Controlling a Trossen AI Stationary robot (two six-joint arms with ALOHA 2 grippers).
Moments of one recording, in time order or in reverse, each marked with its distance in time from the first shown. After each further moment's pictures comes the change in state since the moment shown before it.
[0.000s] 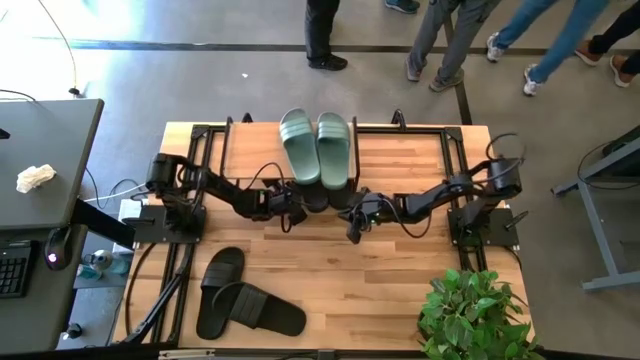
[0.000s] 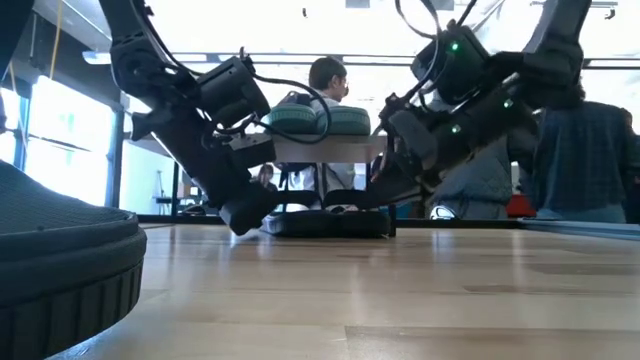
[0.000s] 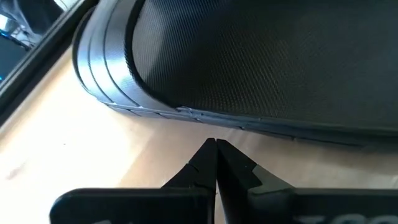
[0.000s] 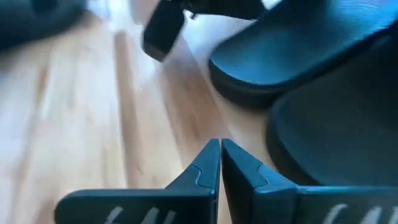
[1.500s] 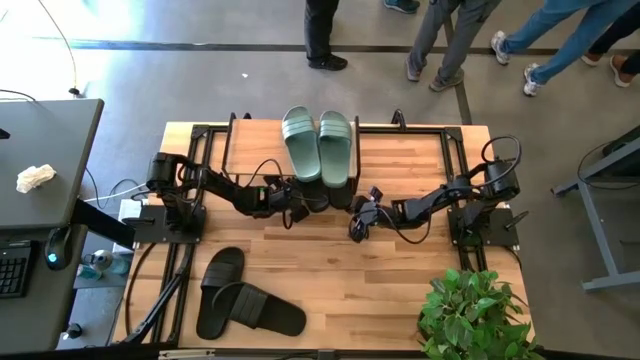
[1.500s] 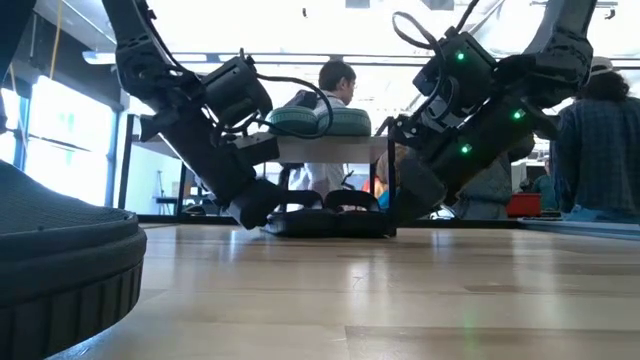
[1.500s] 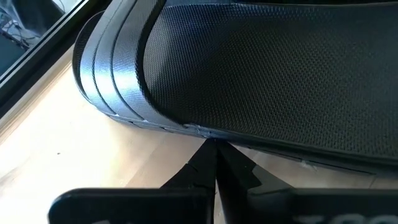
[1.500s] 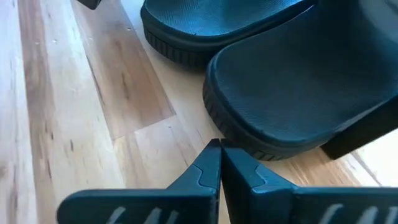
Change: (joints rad) left arm 0.017 0.000 0.003 0.054 0.037 0.000; right arm 0.063 0.021 -0.001 -0.136 0.265 -0.021
